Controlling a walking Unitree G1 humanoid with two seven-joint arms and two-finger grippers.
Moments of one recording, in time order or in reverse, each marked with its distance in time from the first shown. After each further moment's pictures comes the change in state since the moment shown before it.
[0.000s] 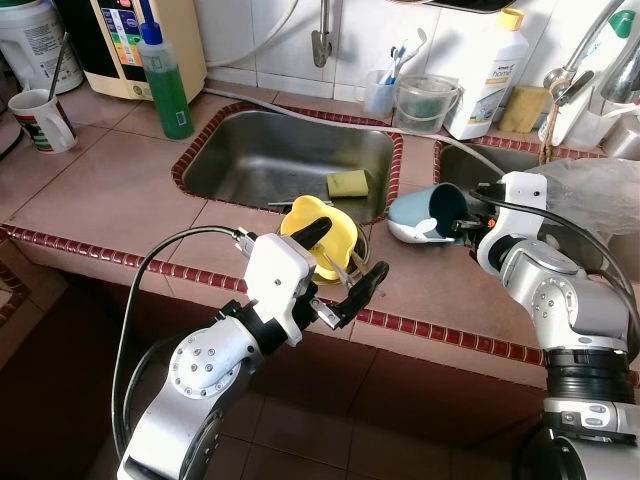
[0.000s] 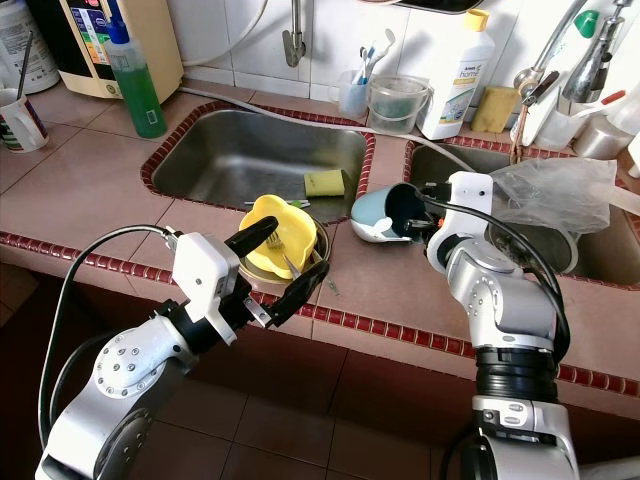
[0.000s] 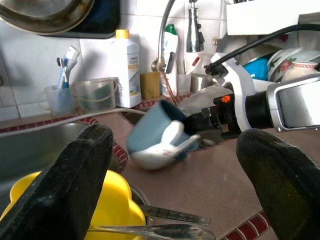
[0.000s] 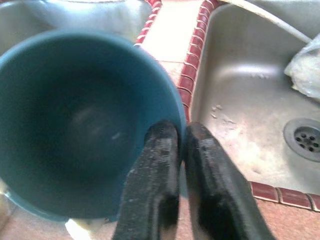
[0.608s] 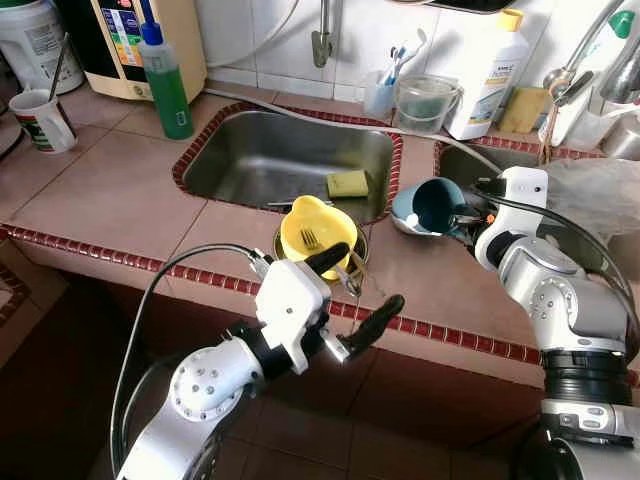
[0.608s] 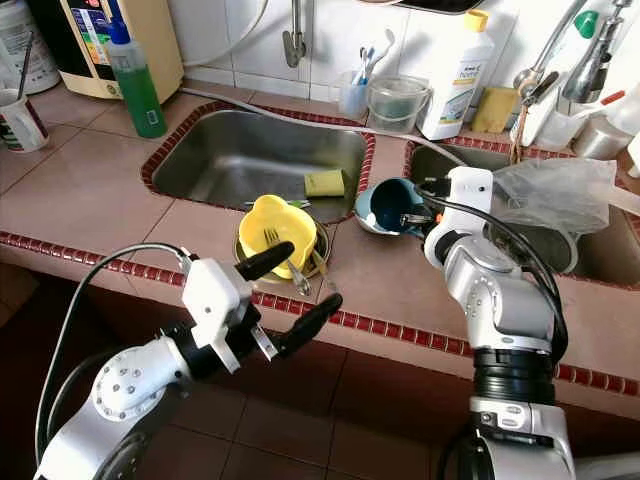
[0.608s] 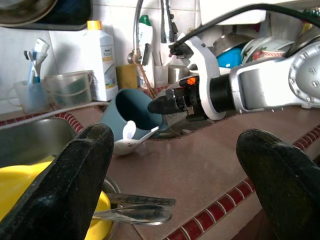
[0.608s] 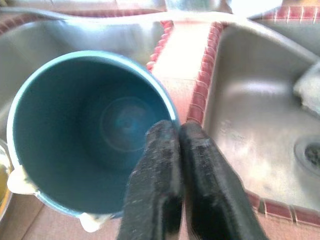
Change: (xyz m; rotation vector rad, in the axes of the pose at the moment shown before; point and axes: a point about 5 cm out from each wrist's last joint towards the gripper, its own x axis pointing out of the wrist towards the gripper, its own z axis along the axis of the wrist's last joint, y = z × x) left arm -0.007 -0.015 -0.003 -0.006 0.025 -0.086; right arm -0.003 0.006 0.003 0.000 -0.089 0.058
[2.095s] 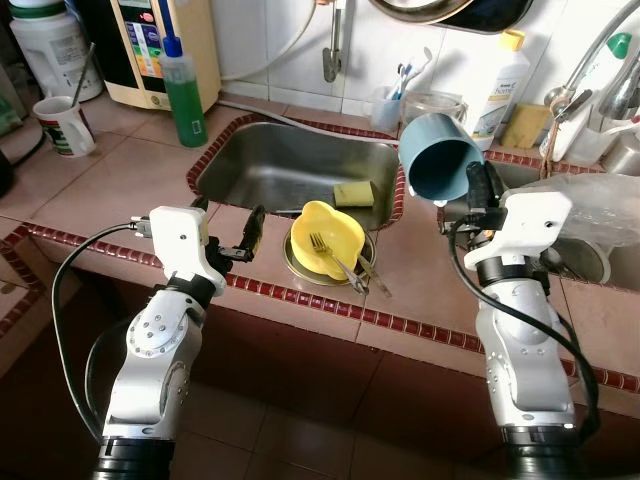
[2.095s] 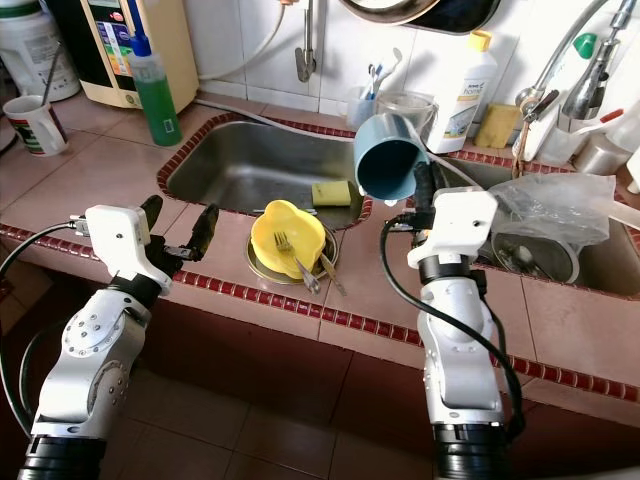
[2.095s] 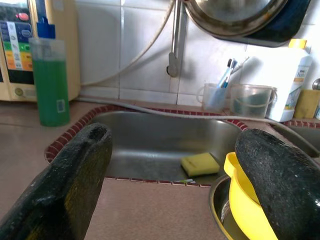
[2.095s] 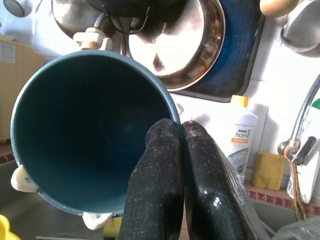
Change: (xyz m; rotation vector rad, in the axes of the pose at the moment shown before) left arm -0.026 0.111 -0.030 -0.027 -0.014 0.647; right arm -0.040 0.036 -0.007 -0.237 -0.641 -0.074
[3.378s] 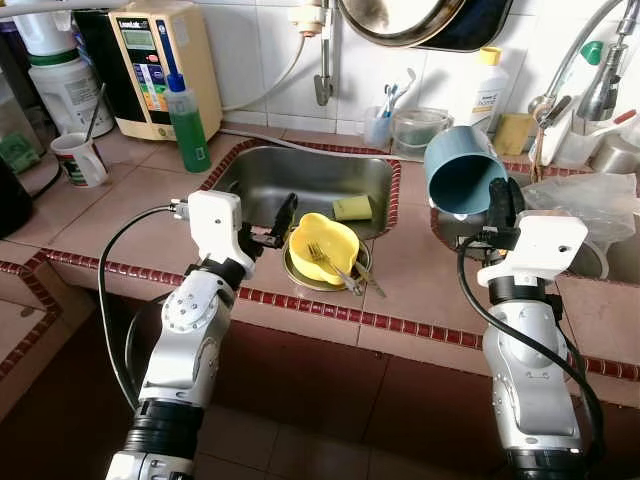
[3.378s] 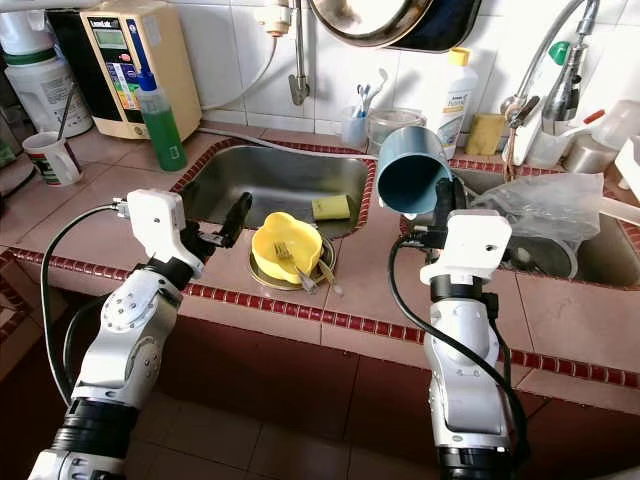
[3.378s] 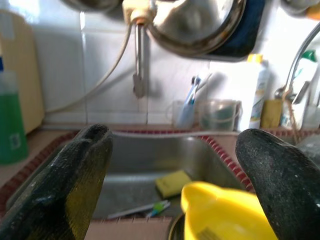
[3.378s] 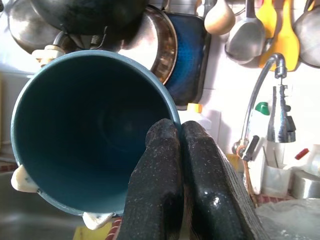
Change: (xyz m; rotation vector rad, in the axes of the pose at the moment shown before) left arm 0.024 -0.017 -0.012 -0.036 -0.006 -0.070; right arm -0.016 -0.007 0.000 -0.057 -0.008 -0.088
